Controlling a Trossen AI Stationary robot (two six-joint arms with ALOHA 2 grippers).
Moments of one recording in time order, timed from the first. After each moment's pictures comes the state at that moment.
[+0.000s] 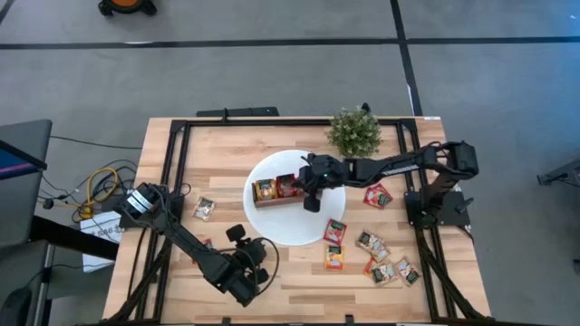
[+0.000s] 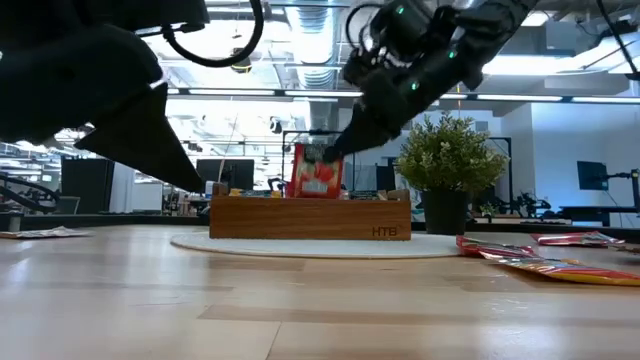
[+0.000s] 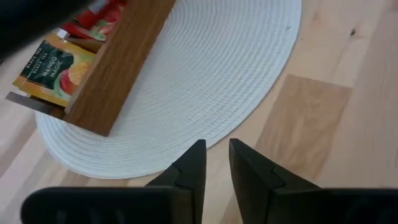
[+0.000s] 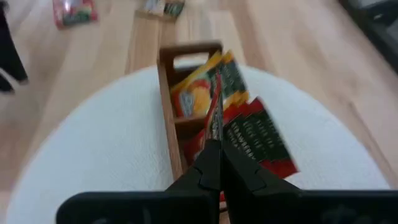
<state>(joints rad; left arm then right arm) -0.69 1.95 1.22 -0.74 -0.86 -1.03 -0.10 1.68 0.93 0.12 -0.02 -0.12</state>
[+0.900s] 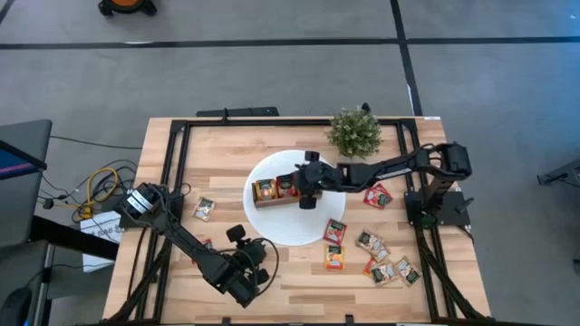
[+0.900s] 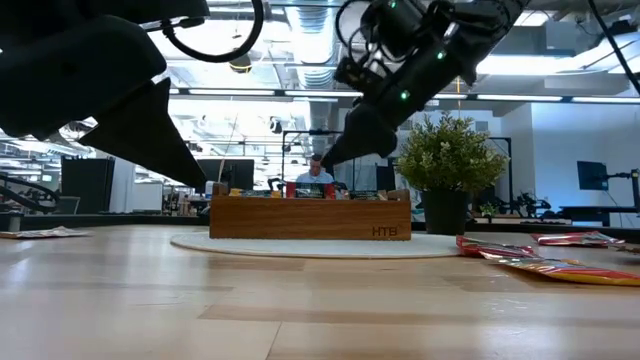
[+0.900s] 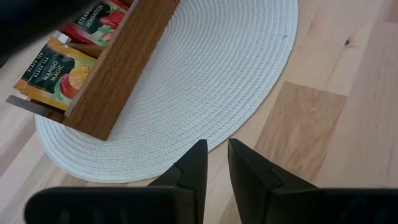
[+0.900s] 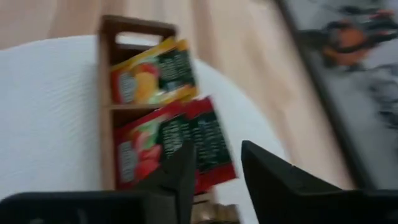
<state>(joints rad) -0.69 1.94 1.22 -0.73 -0.88 -1.04 -0.05 1.73 0.98 0.11 0.28 -0.32</state>
